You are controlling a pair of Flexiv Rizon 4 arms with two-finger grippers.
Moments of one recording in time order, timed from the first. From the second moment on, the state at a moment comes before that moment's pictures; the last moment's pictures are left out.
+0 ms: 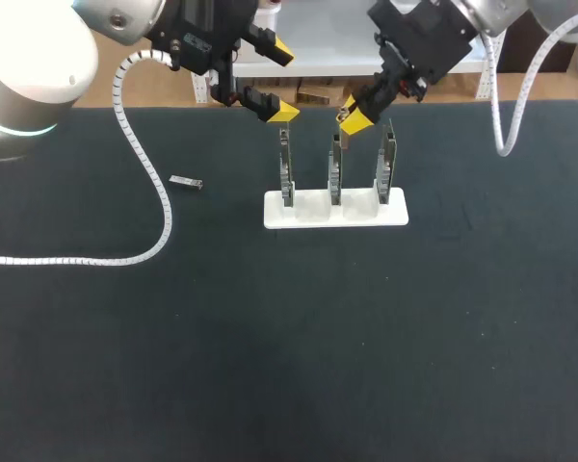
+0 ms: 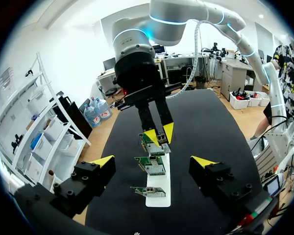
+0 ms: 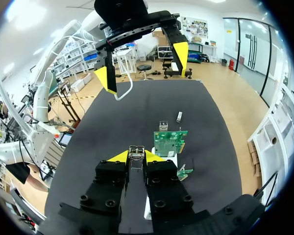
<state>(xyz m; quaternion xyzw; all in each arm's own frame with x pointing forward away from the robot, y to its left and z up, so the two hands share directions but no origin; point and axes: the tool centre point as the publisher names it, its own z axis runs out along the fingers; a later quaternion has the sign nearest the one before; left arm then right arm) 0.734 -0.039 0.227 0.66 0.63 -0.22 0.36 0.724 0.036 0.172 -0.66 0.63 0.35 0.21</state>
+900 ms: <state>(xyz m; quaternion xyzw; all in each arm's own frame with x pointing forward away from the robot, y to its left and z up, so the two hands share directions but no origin) 0.734 -0.039 0.227 0.66 0.63 -0.22 0.36 0.739 0.037 0.168 -0.68 0.61 0.35 0.20</state>
